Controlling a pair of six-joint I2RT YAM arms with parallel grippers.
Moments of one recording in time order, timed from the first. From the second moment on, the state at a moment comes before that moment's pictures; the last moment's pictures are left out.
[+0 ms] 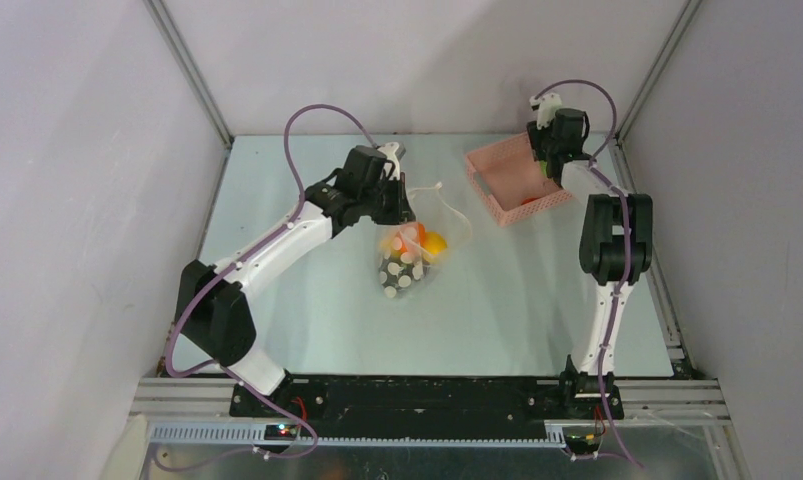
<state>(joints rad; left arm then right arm) -0.59 1.59 1.37 -0.48 0.19 -0.46 0.01 2.18 1.67 0.08 0.00 -0.36</state>
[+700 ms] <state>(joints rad) -0.58 1.52 1.30 -0.43 0.19 -0.48 0.21 1.51 1.28 0.27 -0.25 0.05</state>
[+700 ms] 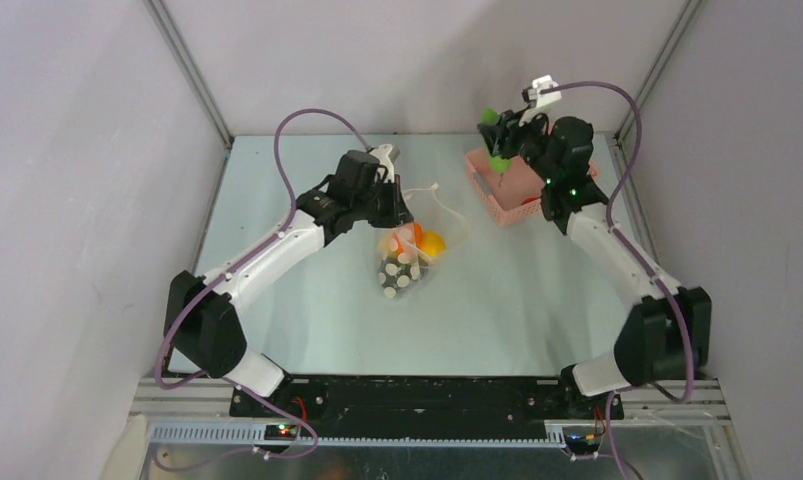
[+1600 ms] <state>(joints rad) -0.58 1.42 1.19 -0.36 0.22 -0.50 0.85 1.42 0.90 0.57 0.20 0.20</state>
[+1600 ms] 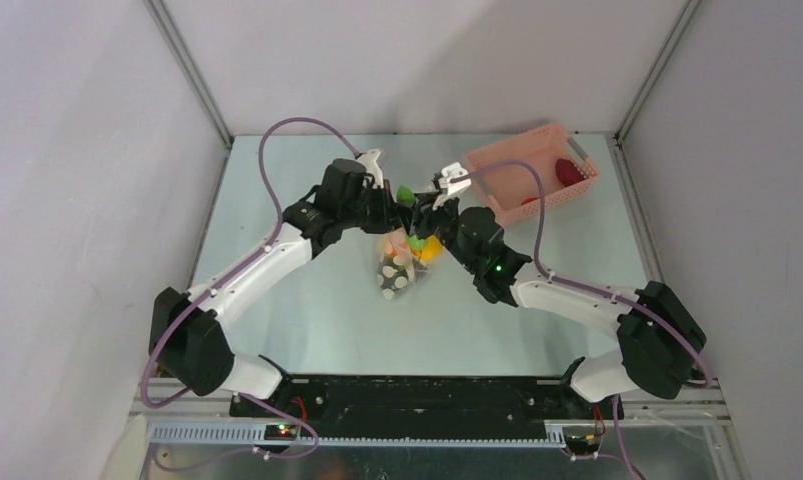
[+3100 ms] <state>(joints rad) -0.57 1.37 1.16 -0.35 0.24 -0.52 0.90 1.32 0.91 0.28 0.32 0.24</state>
